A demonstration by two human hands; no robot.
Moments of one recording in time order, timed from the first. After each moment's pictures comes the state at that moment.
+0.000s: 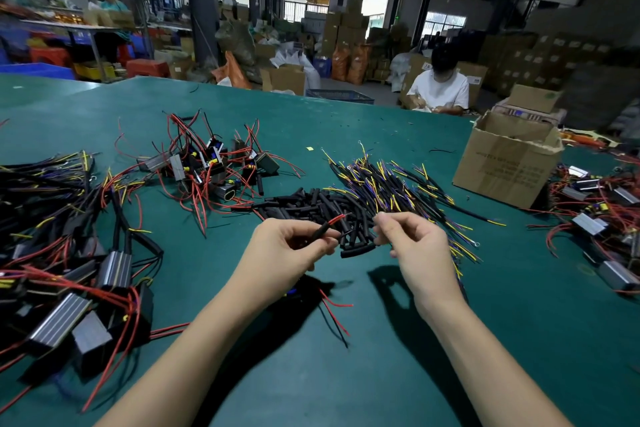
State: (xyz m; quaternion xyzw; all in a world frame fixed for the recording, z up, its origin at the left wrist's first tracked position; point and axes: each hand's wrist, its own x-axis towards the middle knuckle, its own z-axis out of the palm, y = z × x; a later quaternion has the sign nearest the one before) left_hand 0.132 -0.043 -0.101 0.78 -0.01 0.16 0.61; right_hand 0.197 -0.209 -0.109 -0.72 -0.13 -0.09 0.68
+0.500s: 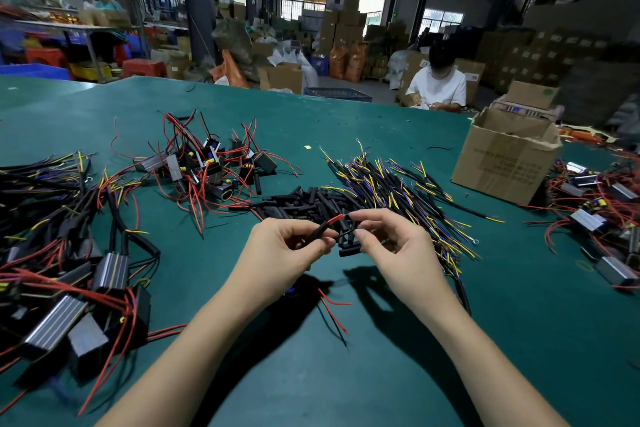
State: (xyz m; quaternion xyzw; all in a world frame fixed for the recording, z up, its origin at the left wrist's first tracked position) left_hand 0.134 -0.041 -0.105 0.79 0.00 0.17 0.58; right_hand 0.189 -0.207 -0.112 -0.77 -0.25 -0.09 0.58
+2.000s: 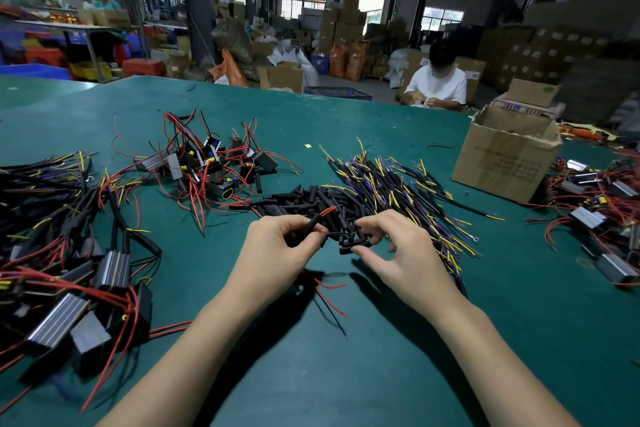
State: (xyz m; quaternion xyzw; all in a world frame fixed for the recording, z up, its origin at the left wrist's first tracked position) left_hand 0.135 -0.039 -0.109 0.82 0.03 0.23 0.52; right_hand 0.206 -0.221 -0.124 -0.85 -0.35 -0.19 0.35
